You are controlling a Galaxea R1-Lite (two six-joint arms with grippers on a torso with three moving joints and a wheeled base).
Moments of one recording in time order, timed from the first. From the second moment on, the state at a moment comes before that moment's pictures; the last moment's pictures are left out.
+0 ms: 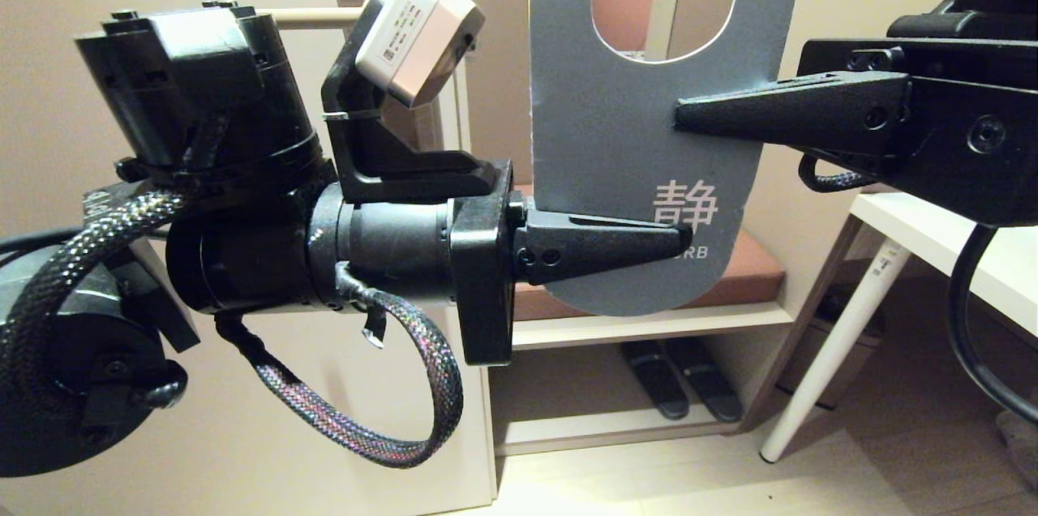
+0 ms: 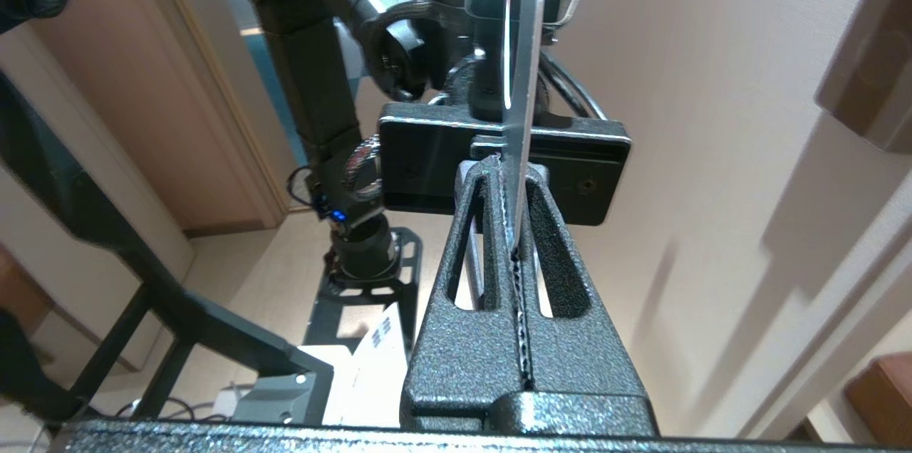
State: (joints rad) left arm -0.79 1.60 -1.03 -0.65 -0.80 -0.21; right arm 0.54 1.49 -1.30 -0.14 1.02 0.09
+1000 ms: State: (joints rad) left arm -0.77 1.56 -0.96 -0.66 -0.80 -0.20; right arm 0.54 1.46 -1.29 -0.14 0.99 0.10
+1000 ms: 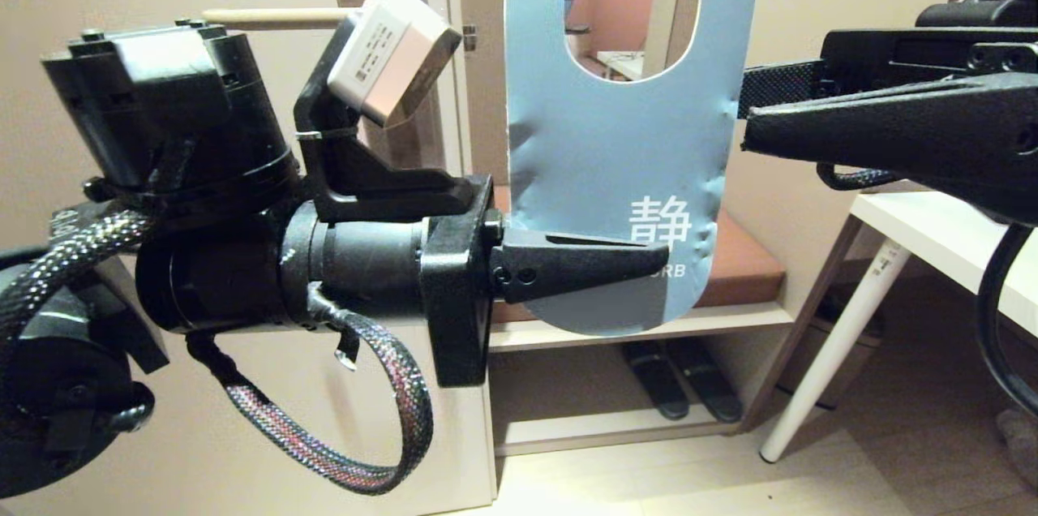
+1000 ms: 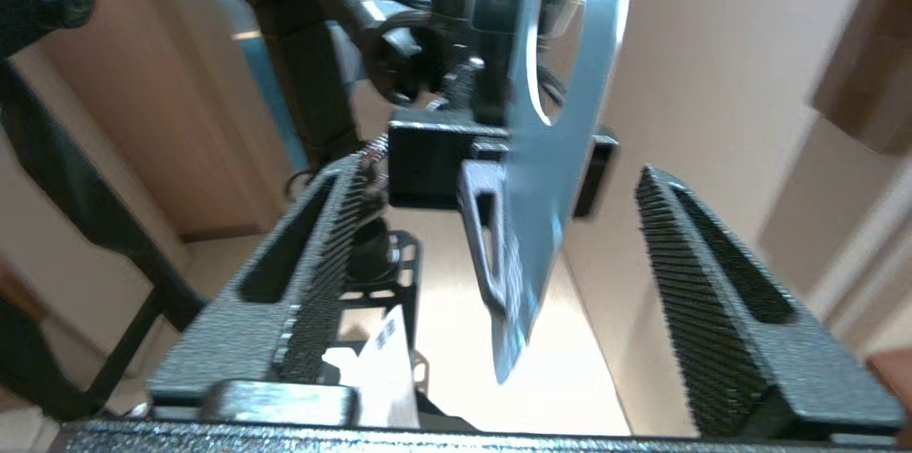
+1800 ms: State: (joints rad) left arm -0.52 1.28 -0.71 -0.65 -0.79 -0.20; right arm 0.41 1.19 -1.04 -0.14 0.80 0.10
